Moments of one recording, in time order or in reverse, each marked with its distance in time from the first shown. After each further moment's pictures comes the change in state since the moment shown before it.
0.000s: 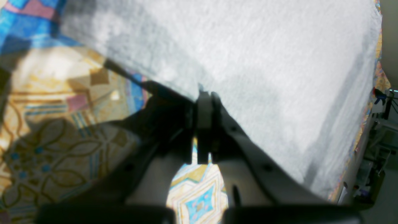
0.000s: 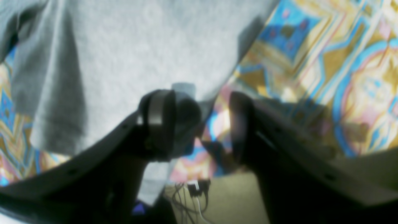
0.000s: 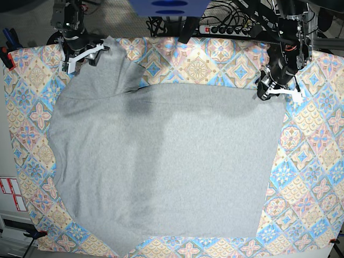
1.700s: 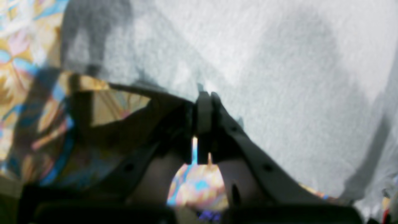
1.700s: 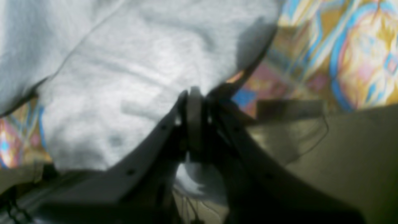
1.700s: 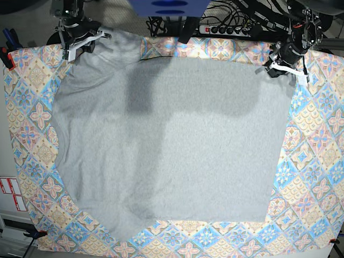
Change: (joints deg) left arm 15.3 -4.6 0.2 14.3 8.0 0.0 0.4; right arm -7.4 -0.3 0.8 4.3 0.6 0.5 0.5
